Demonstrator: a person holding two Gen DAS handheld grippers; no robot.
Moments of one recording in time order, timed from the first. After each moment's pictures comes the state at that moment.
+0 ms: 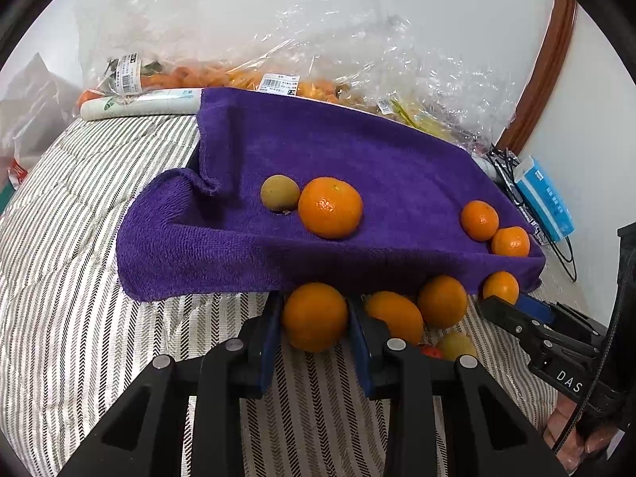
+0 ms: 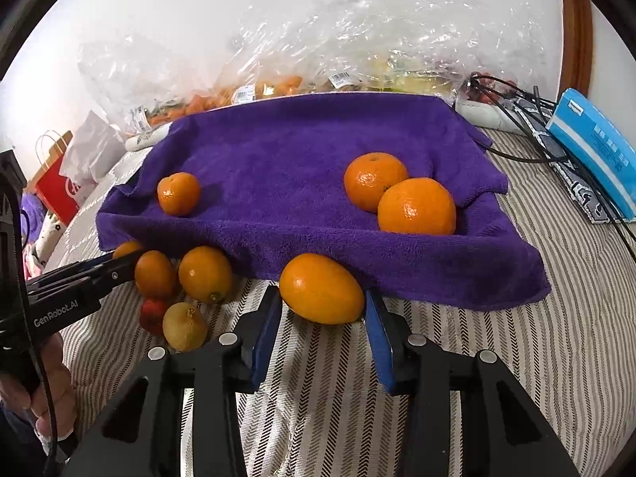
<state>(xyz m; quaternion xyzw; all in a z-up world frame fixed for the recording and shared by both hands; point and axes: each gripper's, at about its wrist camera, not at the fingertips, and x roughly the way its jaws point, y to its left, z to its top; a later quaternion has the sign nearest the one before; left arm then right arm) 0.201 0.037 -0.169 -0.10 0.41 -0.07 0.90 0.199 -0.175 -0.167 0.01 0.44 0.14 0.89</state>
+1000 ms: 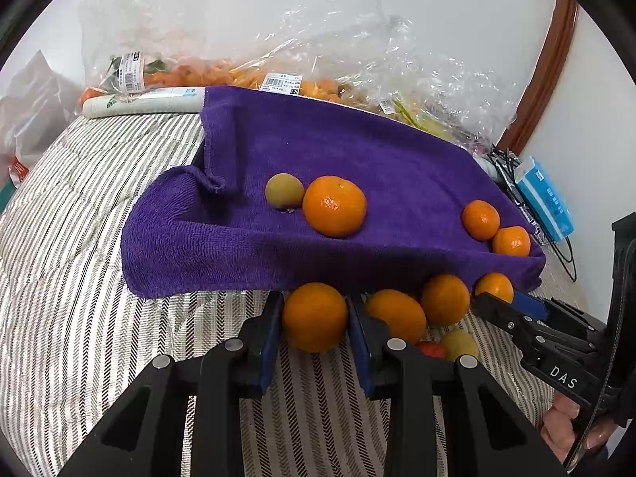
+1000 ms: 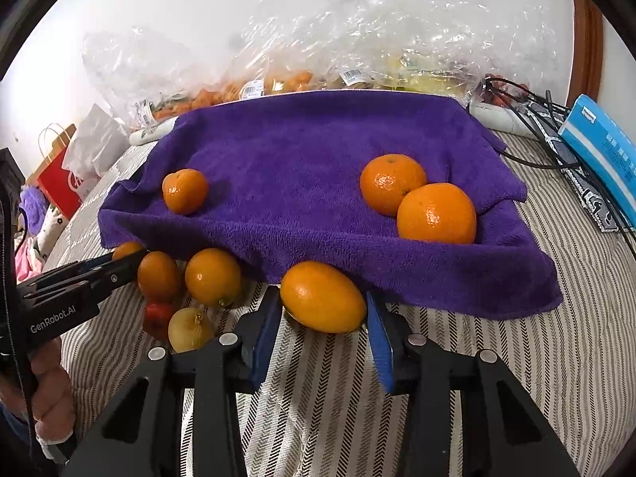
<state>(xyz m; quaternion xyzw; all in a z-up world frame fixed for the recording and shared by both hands) 0.201 0.039 -0.168 -0.10 0.42 -0.06 0.90 0.206 -0.169 -0.169 0.01 0.44 0.15 0.88</state>
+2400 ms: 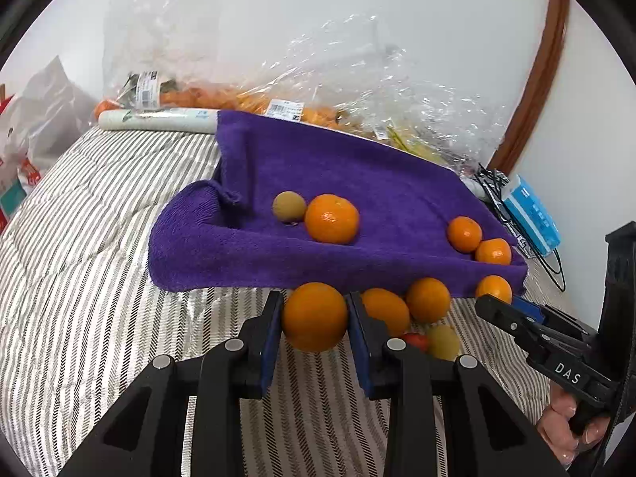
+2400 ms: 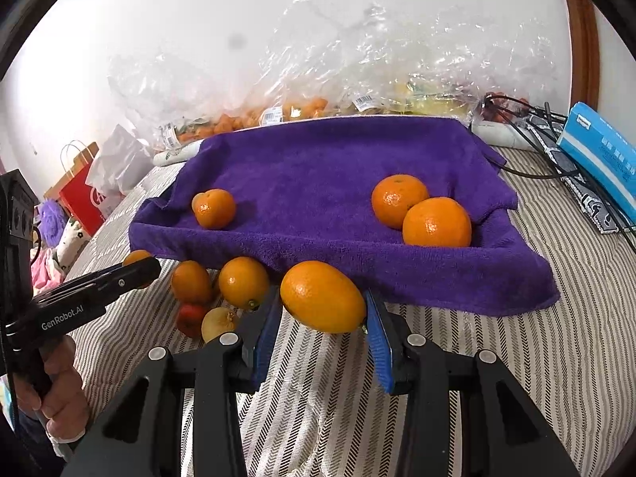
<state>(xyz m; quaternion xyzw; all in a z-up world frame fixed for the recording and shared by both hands) 0.169 0.045 -0.154 -0.11 0.37 -0.06 0.92 0.184 -0.174 -0.155 0.03 0.40 0.17 0.90</state>
